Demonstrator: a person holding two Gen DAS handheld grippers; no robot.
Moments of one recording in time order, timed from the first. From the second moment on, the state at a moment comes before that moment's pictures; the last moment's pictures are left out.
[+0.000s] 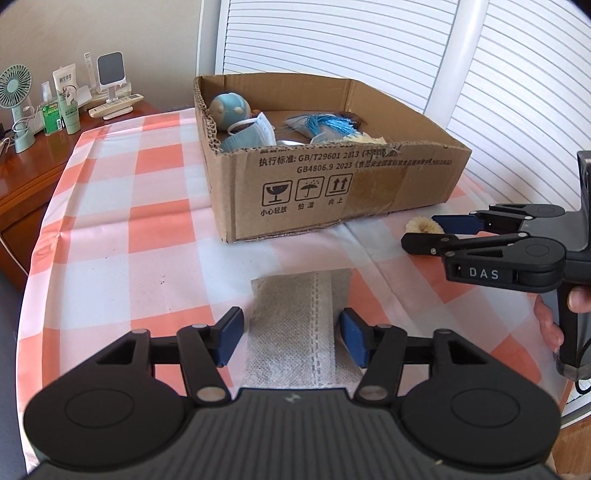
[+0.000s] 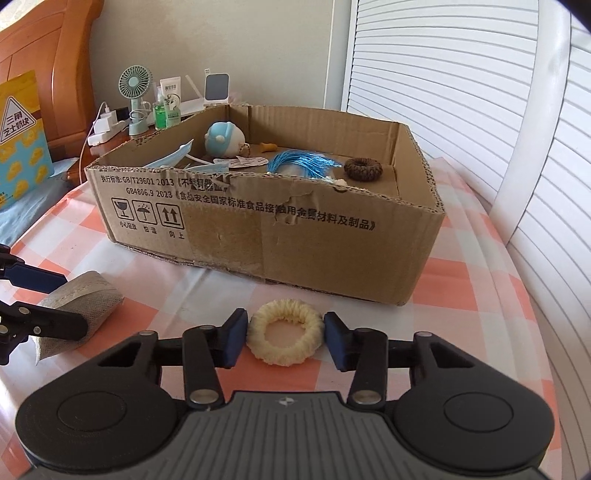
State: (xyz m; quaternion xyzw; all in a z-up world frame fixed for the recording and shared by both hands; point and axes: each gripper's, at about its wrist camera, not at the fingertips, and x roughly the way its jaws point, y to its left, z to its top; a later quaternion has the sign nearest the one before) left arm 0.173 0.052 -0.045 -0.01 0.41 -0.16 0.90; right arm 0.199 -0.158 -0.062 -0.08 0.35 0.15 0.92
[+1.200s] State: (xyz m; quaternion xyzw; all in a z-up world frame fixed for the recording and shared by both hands) left arm 0.152 0.051 -0.011 0.02 0.41 -0.19 0.89; right arm 0.155 -0.171 -0.026 -0.09 0.32 0.15 0.93
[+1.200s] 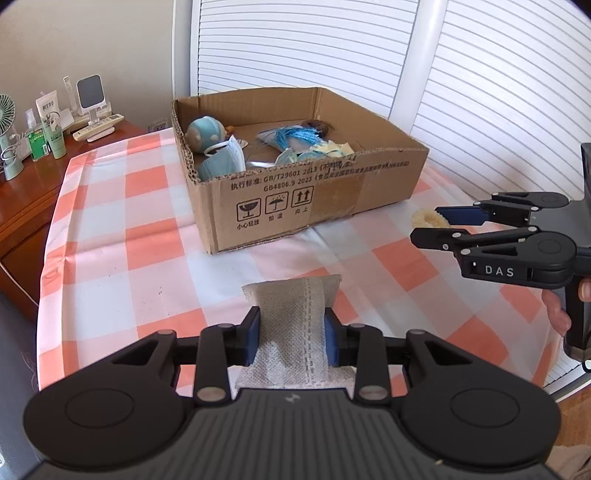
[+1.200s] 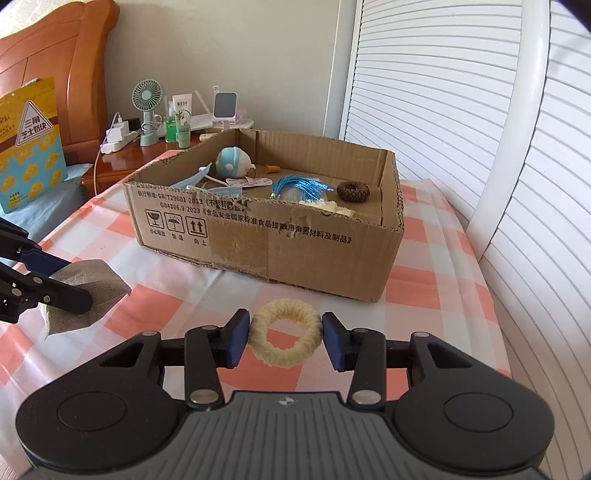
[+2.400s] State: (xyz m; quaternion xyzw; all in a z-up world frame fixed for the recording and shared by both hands) left arm 0.278 0.016 0.061 0.03 0.29 -0.16 0.94; right arm 0.149 -0.181 0.030 -0.12 0.27 0.20 0.93
